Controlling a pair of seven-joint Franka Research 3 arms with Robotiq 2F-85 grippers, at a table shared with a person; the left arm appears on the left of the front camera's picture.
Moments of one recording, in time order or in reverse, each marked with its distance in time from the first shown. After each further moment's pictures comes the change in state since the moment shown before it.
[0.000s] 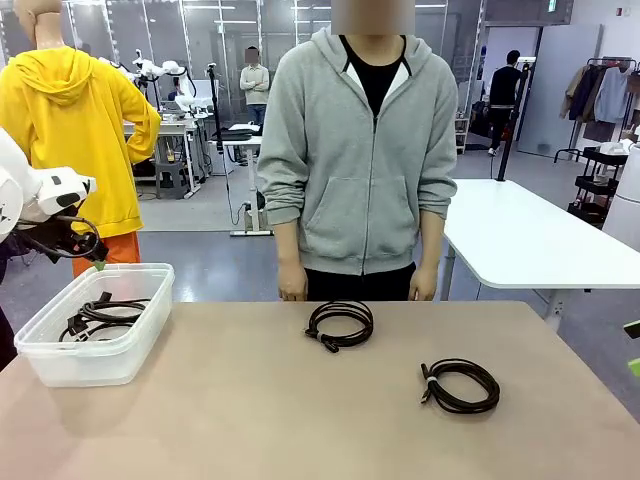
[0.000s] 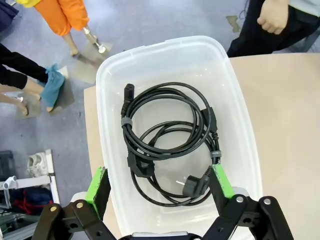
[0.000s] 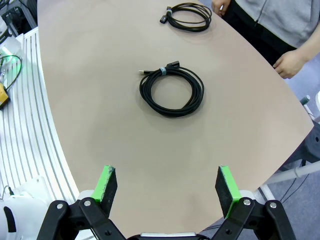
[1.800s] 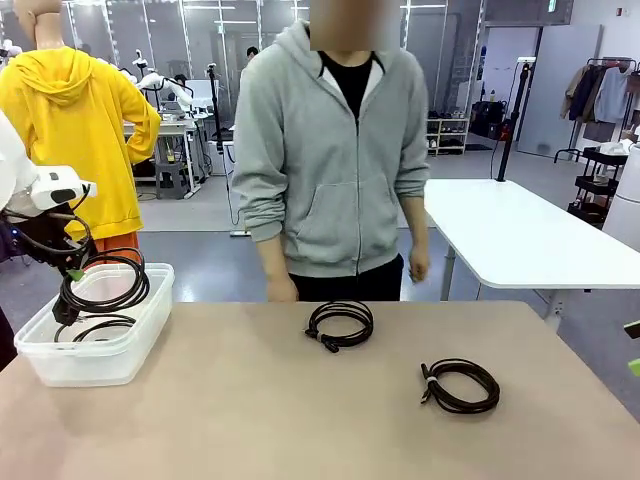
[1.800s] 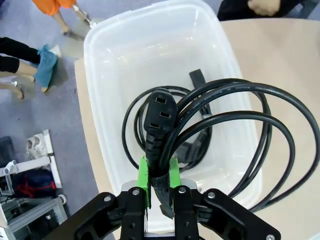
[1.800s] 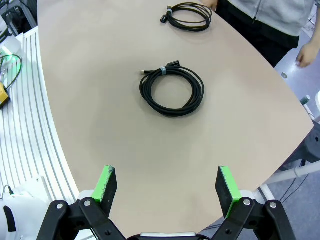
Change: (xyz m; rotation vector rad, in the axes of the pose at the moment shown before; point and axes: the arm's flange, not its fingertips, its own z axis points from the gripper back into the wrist) left arm -0.008 -0.001 0.014 -0.028 0.144 -0.039; right arm 0.000 0.000 0.000 0.000 0.002 0.002
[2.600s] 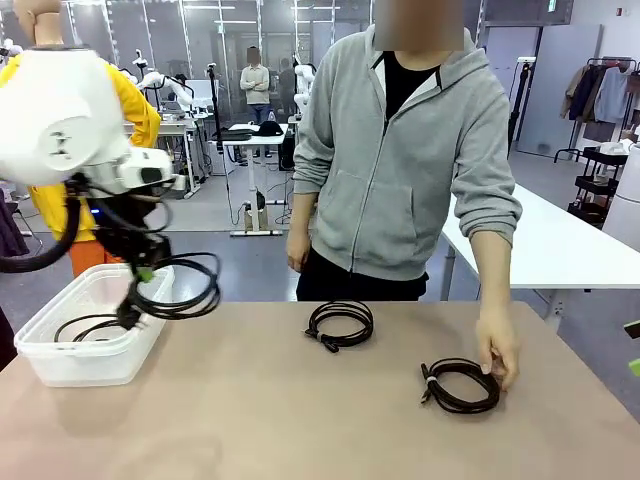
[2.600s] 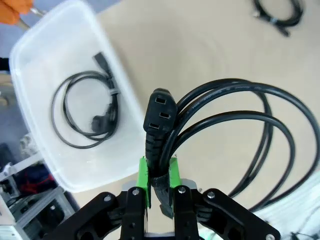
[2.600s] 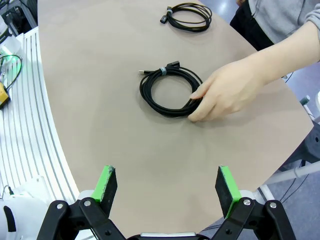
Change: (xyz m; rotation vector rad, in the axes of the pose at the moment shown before) left arm 0.010 -0.132 0.064 -0.084 0.146 -0.168; right arm 0.000 0.000 0.000 -0.001 -0.001 0.001
